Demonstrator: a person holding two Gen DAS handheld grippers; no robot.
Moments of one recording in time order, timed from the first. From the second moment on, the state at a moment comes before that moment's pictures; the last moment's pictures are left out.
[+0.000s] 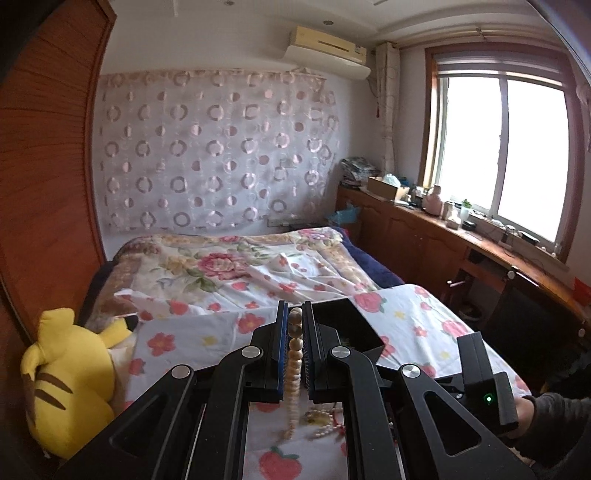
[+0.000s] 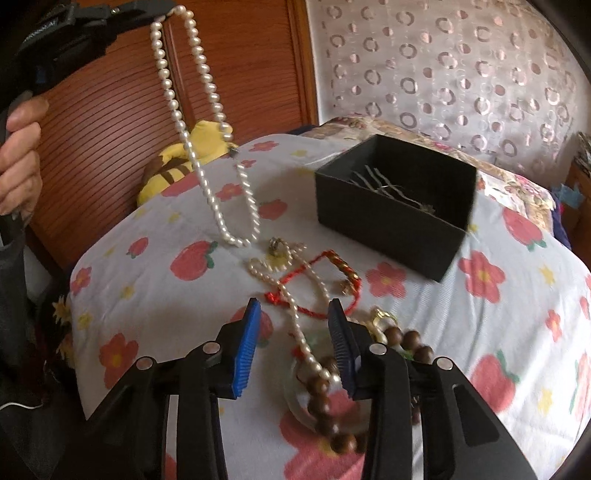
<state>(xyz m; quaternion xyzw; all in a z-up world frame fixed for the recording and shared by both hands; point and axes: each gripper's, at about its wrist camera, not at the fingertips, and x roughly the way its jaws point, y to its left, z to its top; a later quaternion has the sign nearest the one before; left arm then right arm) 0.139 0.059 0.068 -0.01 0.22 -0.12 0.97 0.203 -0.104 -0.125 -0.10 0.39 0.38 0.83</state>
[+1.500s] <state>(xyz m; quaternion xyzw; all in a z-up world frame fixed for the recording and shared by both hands) 0.142 0.074 0.029 -0.03 0.24 -0.12 0.96 0.208 -0.094 -0.062 -0.15 0.37 0.38 0.83</state>
